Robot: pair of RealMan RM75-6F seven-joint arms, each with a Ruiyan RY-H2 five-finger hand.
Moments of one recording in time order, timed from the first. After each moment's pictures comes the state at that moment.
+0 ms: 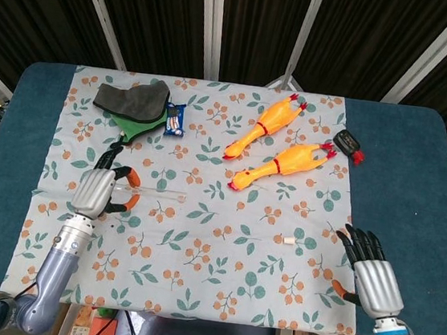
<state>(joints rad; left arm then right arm) -0.52 -1.53 -0.23 -1.72 1.16 1.26 0.22 0.16 -1.22 0.04 -1.75 -1.57 1.32 -0.19</state>
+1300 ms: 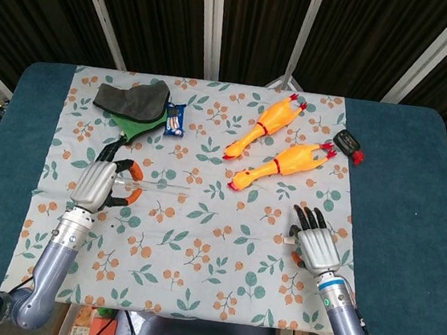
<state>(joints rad) -0.55 -1.47 -0.27 -1.77 1.14 1.23 0.21 0.40 -1.55 0.12 -1.49 -1.30 1.08 -0.48</state>
